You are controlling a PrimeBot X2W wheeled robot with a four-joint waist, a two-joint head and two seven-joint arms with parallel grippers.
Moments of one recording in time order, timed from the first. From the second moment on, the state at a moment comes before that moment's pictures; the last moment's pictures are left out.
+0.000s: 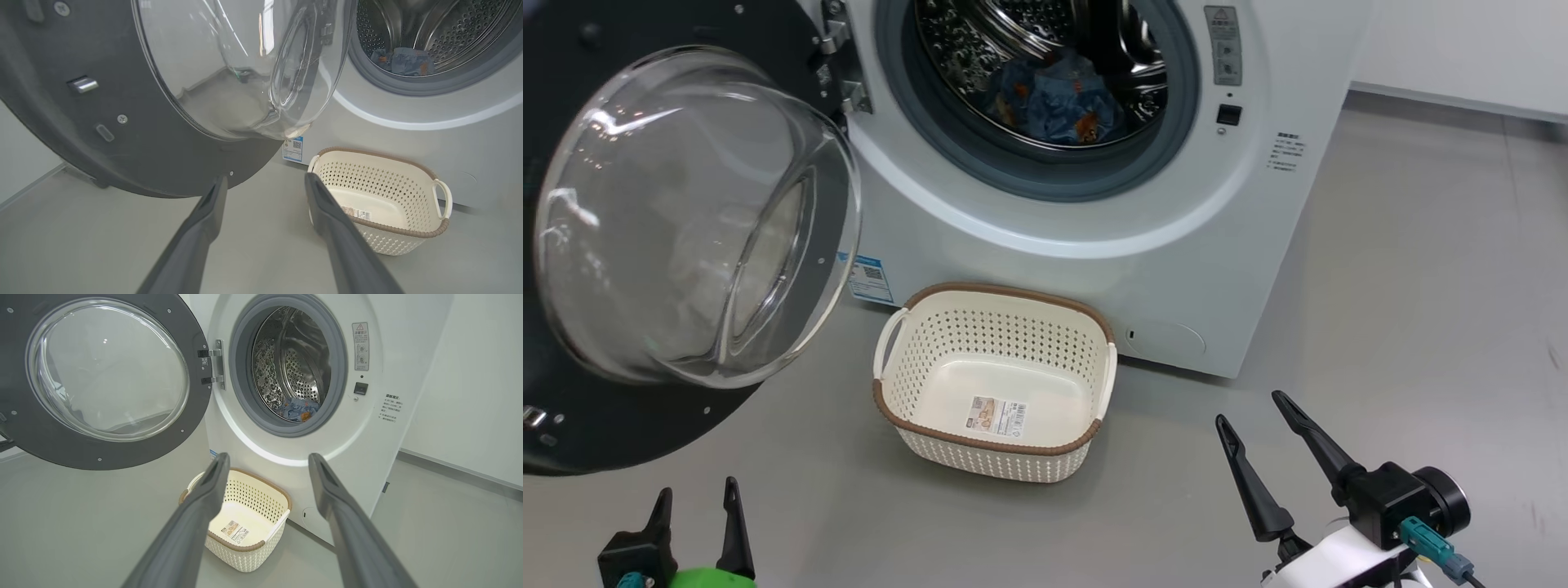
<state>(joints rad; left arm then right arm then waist) 0.05 0.04 0.13 0.40 -0.16 -0.08 -0.25 0.06 -0.15 0.35 0.09 0.18 0.12 -0.26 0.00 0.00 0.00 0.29</state>
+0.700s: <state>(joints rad) -0.02 0.04 0.06 0.43 -0.27 0.06 -0.25 -0.04 -0.16 0.45 0.12 0.20 0.12 -0.26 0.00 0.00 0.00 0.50</state>
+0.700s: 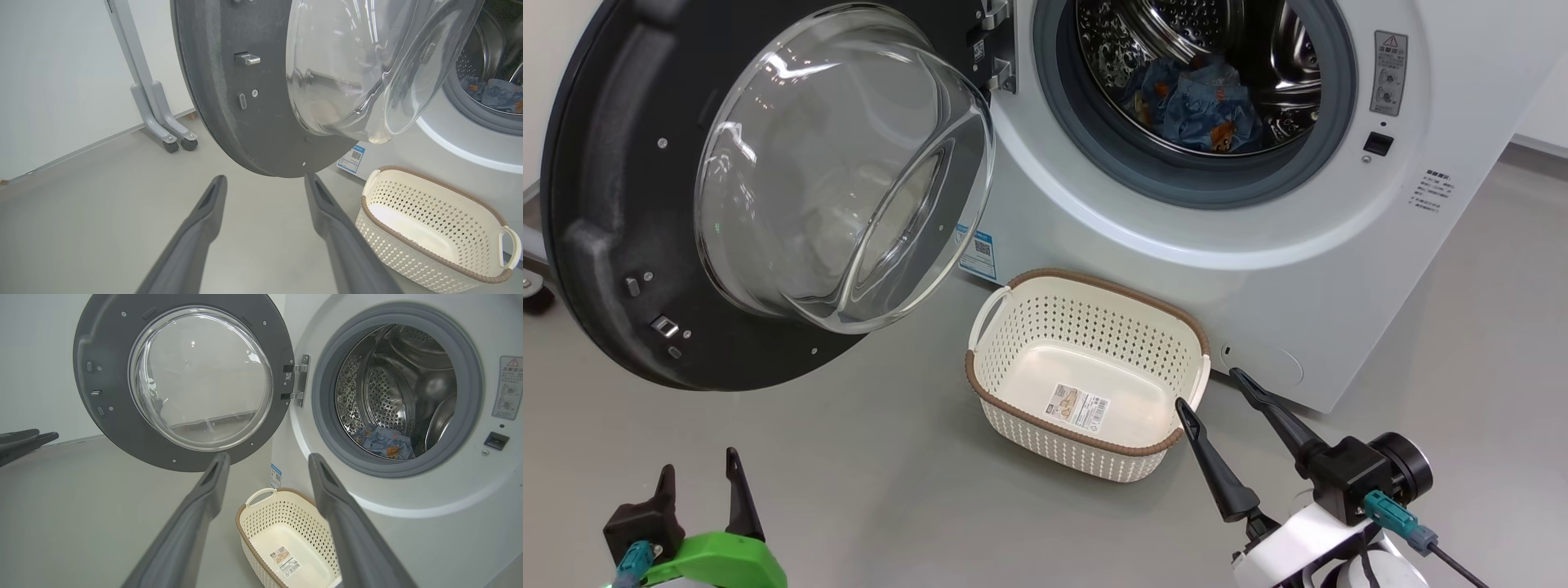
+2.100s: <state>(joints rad) -0.11 0.23 0.82 0.24 -1.13 0.00 -0.09 -0.01 -0.15 0.39 0.14 0.23 0.12 -0.26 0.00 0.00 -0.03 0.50</state>
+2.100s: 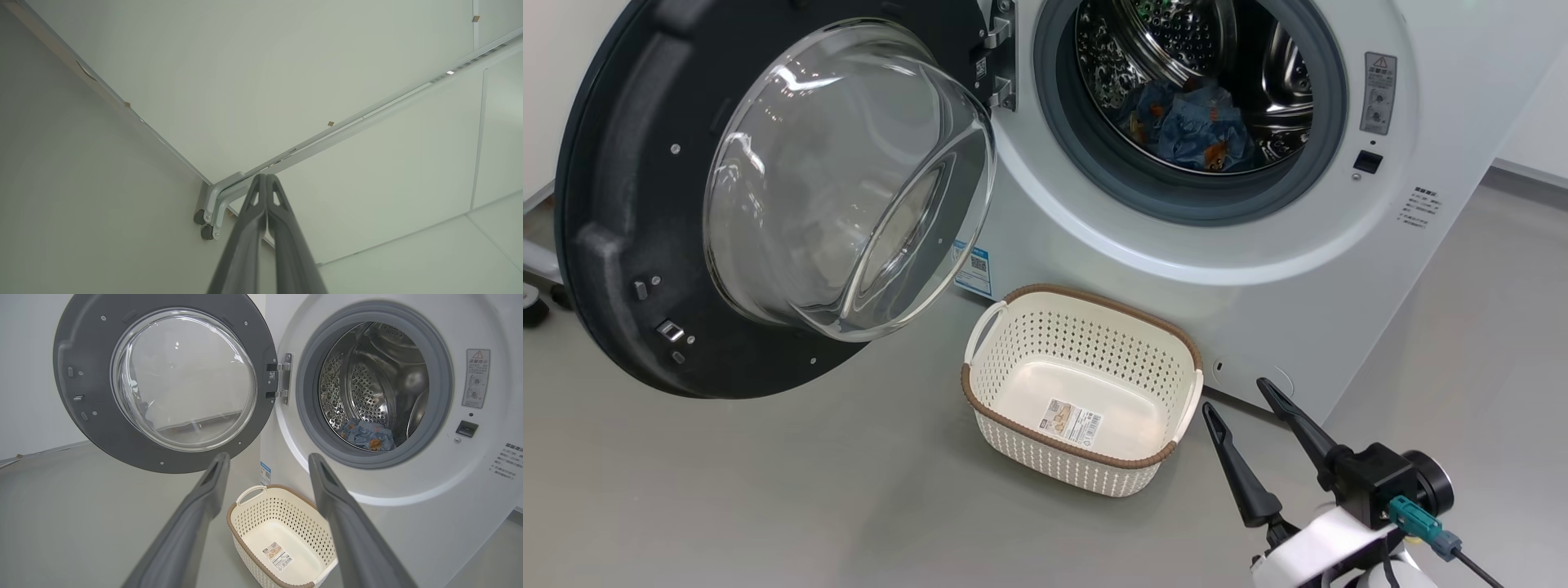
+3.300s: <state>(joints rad) -0.30 0.50 0.90 0.58 -1.31 0.07 0.22 0.07 -0.16 0.37 0.11 0.20 0.12 -0.26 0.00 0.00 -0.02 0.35</state>
